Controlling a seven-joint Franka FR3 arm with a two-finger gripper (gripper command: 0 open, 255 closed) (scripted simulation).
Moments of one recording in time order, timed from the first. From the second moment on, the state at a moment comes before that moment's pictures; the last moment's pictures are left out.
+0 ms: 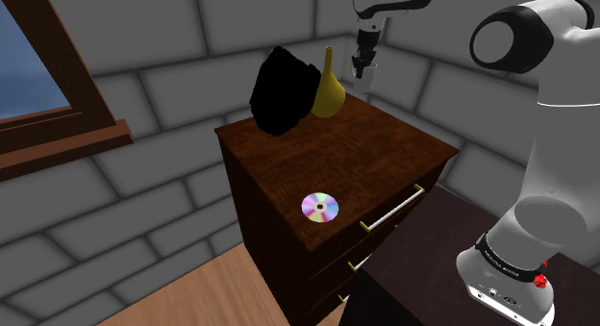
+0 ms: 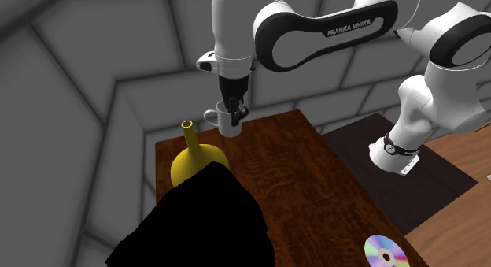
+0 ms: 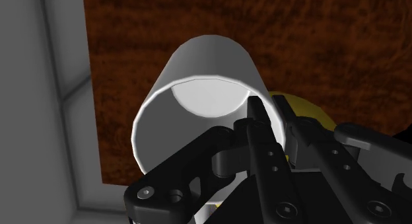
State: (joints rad) arm -0.17 0.45 -0.19 -1.30 0.10 1.77 -0.39
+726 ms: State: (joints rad) arm -0.09 0.28 -0.17 -1.47 0.06 1.78 -0.31
